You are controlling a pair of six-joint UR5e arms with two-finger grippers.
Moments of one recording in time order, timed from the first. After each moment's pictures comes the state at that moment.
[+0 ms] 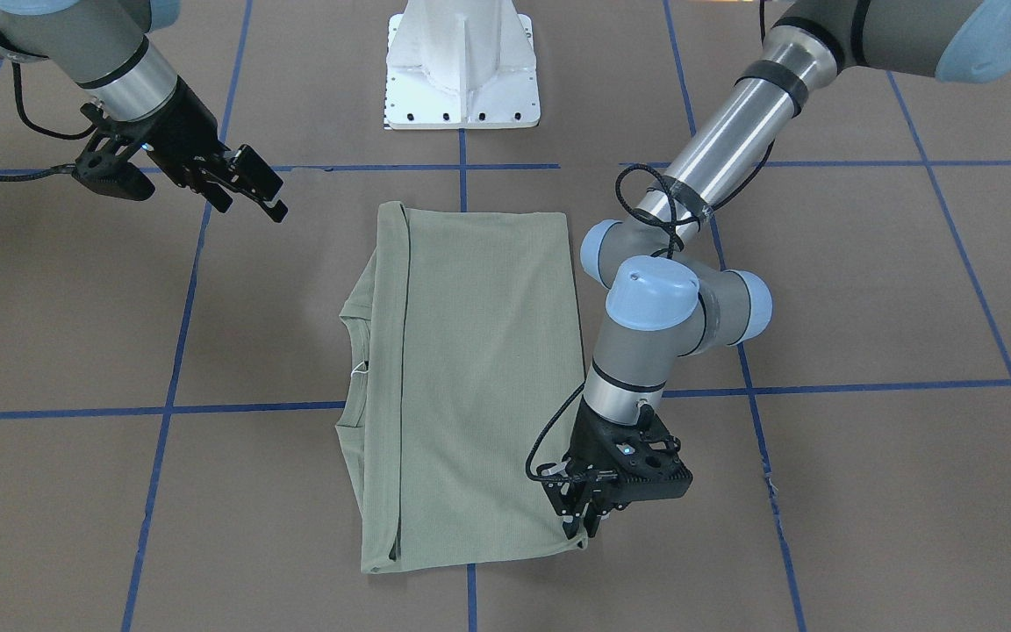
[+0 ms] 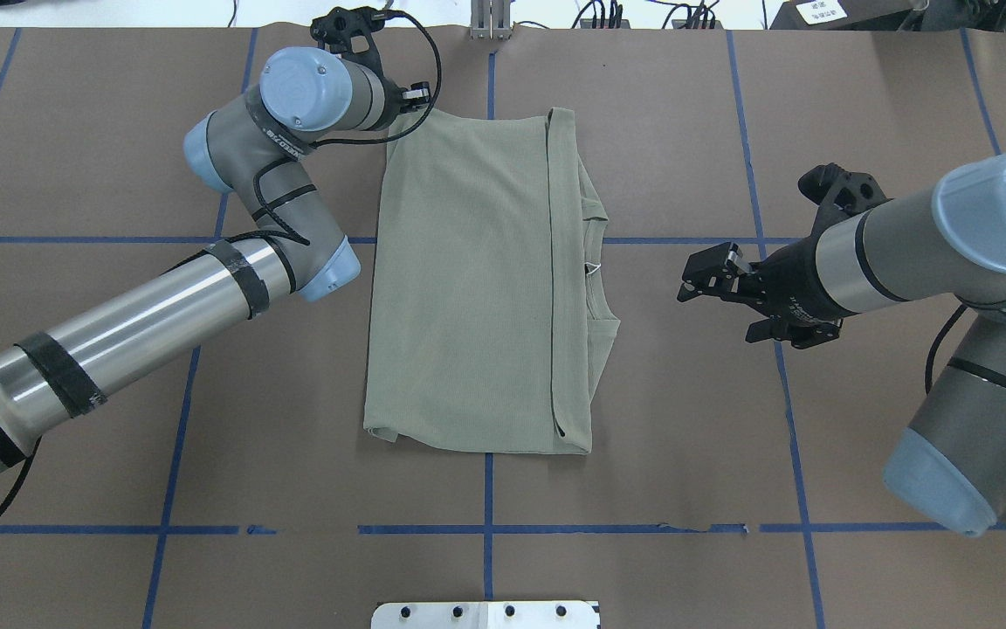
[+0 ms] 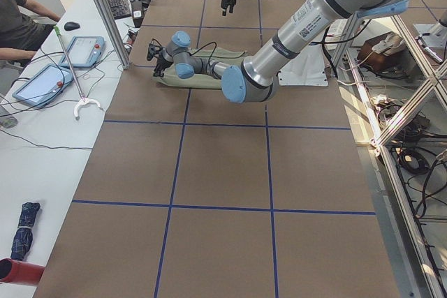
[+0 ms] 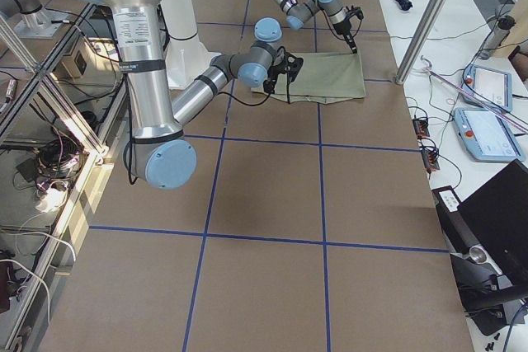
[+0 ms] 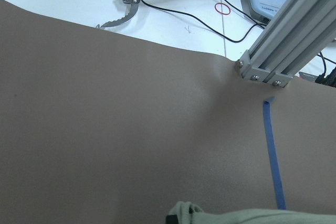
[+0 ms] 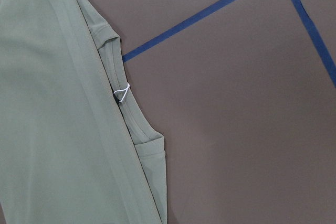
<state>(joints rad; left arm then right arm) -0.78 -2.53 -0.84 -2.47 -1.61 -1.23 0.71 -1.39 2.07 -1.24 2.04 1.62</state>
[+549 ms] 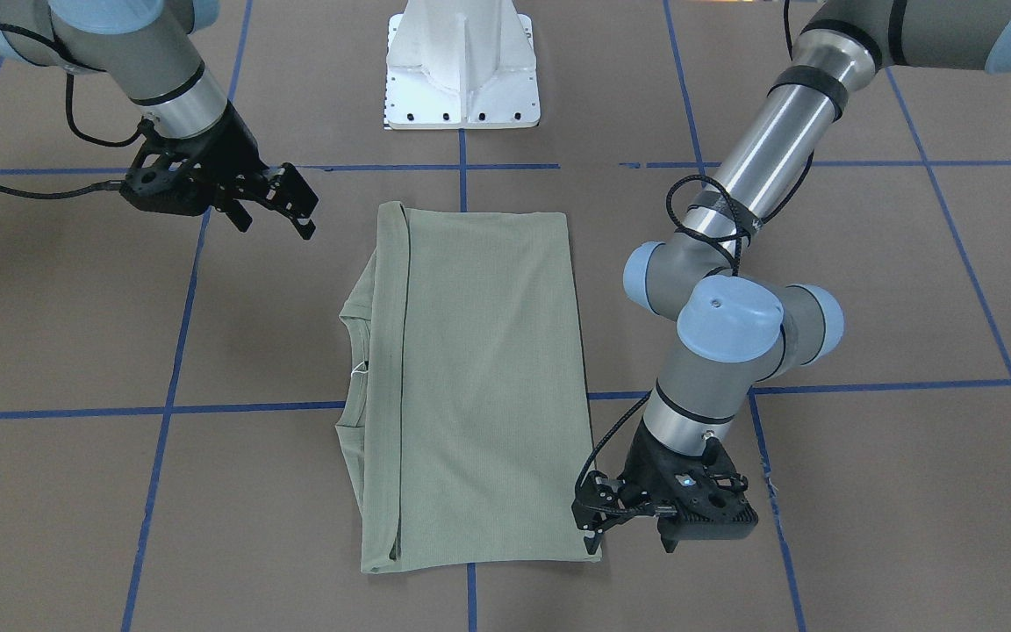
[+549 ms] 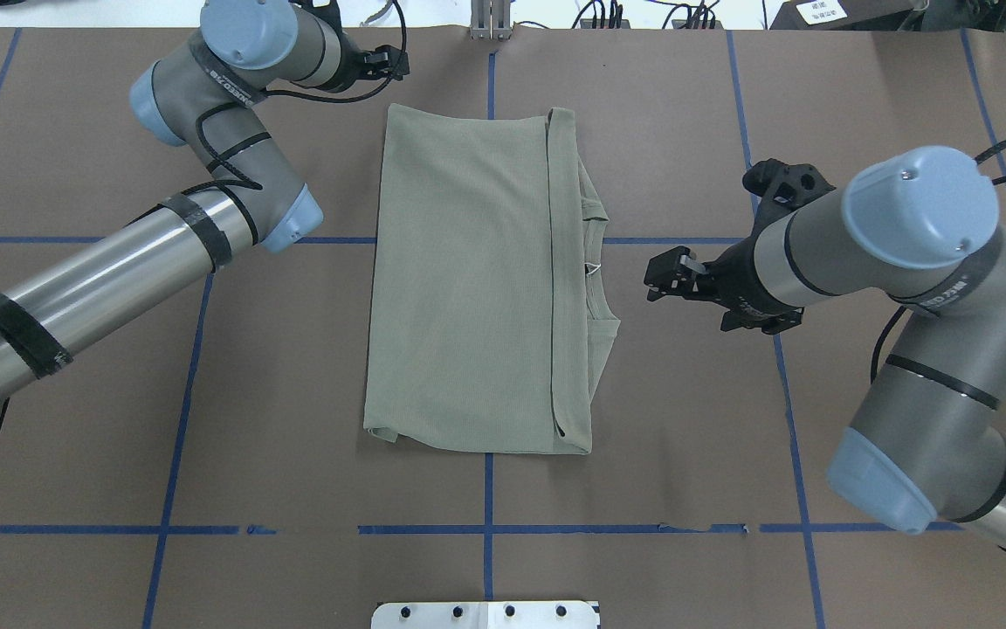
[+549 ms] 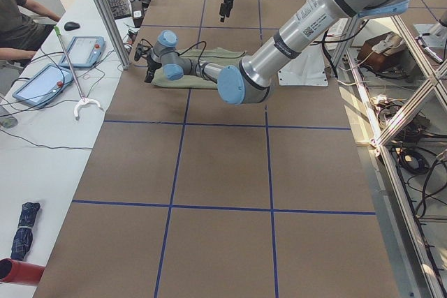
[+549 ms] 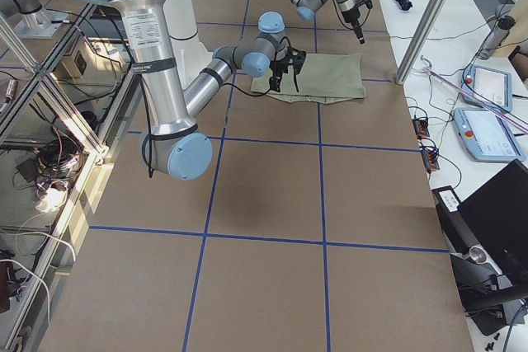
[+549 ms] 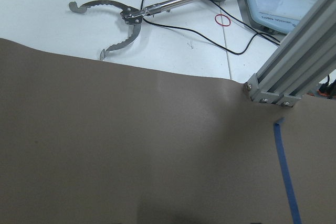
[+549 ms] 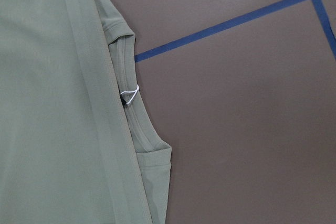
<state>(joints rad) -0.87 -2.50 -0.85 -2.46 -1.77 -1.09 0.64 -1.24 2.02 -1.46 1.93 1.47</state>
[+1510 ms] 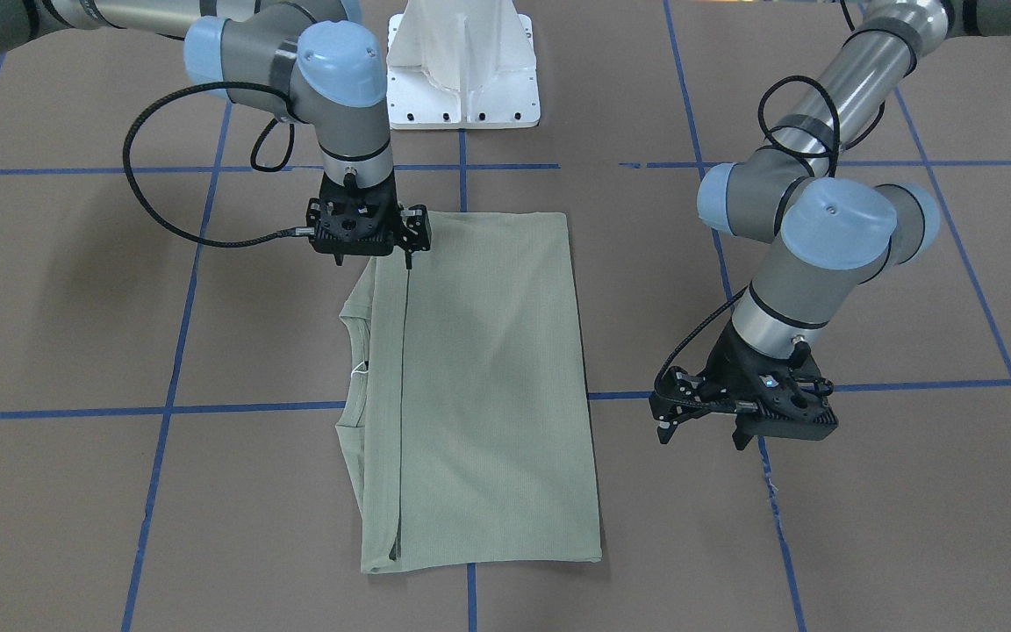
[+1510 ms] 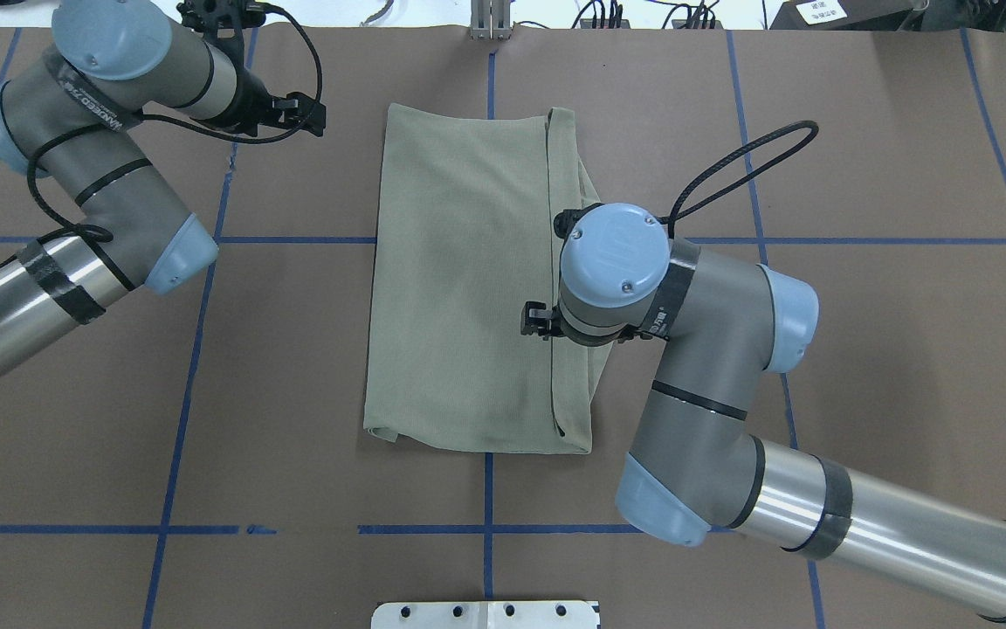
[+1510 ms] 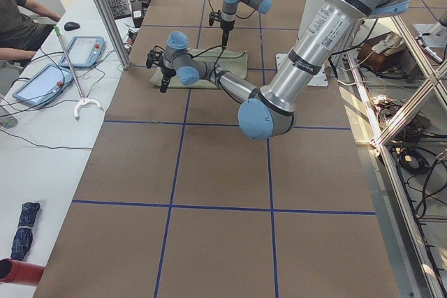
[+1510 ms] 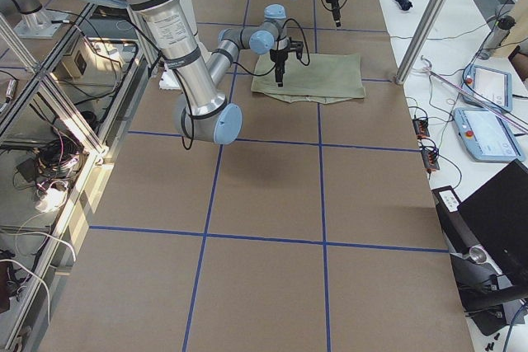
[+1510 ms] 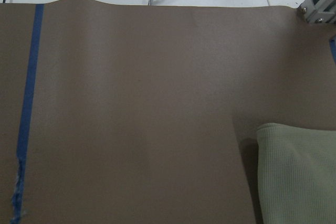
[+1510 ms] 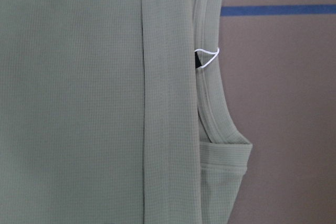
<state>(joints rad) -0.90 -2.19 -1.38 -2.13 -1.94 -0.97 0.48 -0.93 1.71 -1.66 1.76 1.25</state>
